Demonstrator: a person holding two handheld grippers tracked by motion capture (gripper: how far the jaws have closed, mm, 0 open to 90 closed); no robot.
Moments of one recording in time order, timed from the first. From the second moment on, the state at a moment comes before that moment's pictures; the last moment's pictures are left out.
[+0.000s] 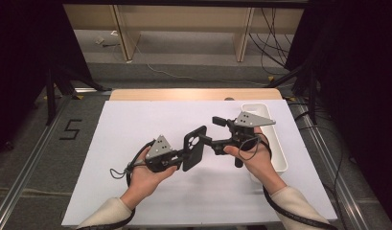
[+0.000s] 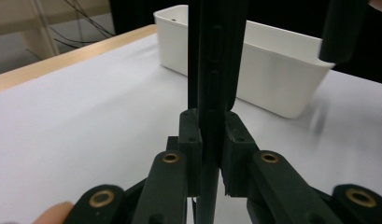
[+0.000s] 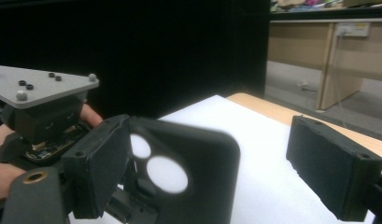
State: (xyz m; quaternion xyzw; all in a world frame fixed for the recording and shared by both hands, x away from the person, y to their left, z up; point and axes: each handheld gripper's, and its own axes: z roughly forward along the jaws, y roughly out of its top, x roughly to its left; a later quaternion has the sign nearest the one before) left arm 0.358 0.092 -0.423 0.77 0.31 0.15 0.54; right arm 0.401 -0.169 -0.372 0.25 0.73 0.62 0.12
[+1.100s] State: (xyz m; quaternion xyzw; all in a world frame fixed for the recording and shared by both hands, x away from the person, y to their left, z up) left arm 0.358 0.067 -0.423 0.75 0.33 0.20 0.53; right arm 0.394 -0.152 -0.380 0.26 0.73 0.61 0.16
